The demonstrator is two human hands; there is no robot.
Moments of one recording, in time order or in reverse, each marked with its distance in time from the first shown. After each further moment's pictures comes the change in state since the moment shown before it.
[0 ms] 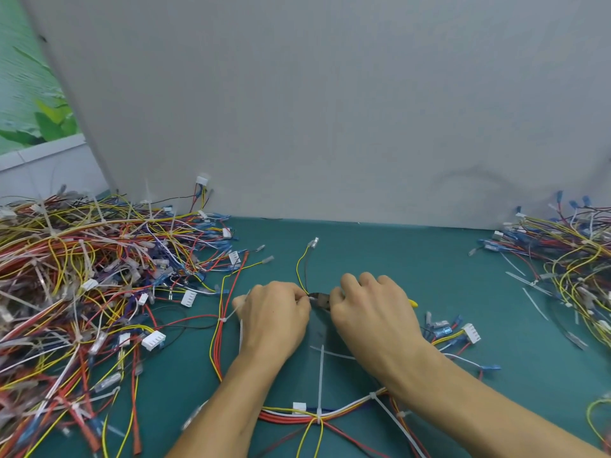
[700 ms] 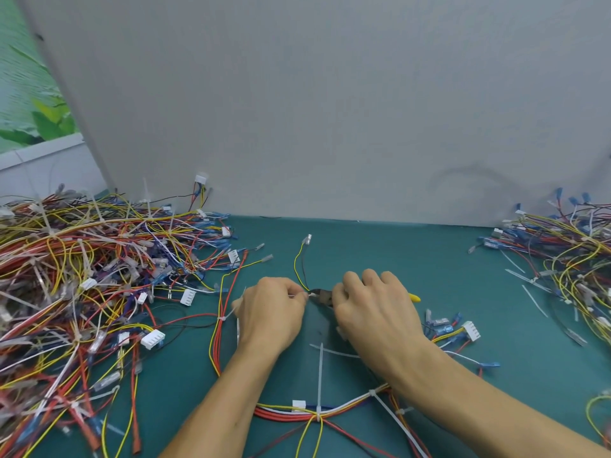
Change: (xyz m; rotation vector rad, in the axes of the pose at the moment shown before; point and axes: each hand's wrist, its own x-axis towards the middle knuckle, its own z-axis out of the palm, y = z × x) left_hand 0.003 0.000 -0.007 -0.194 -0.075 -0.165; right_hand -0.001 0.003 0.017 -0.102 0.072 0.015
